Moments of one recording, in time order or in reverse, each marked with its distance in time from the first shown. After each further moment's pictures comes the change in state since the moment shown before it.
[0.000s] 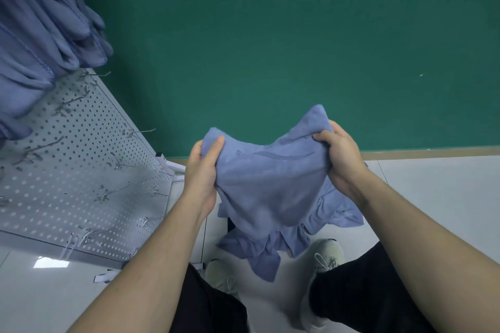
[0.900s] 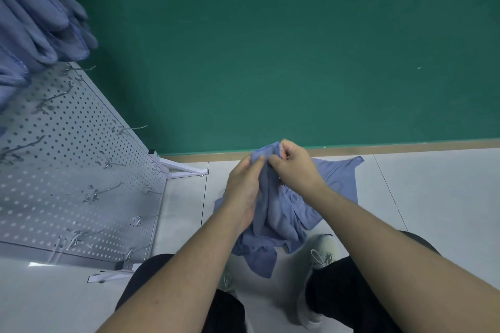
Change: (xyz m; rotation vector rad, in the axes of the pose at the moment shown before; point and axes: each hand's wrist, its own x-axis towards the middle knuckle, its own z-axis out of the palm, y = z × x) left_hand -0.026 -0.049 0.054 0.100 -0.134 -0.217; right_hand 0.000 0.051 0.042 -0.603 -0.074 -0.148
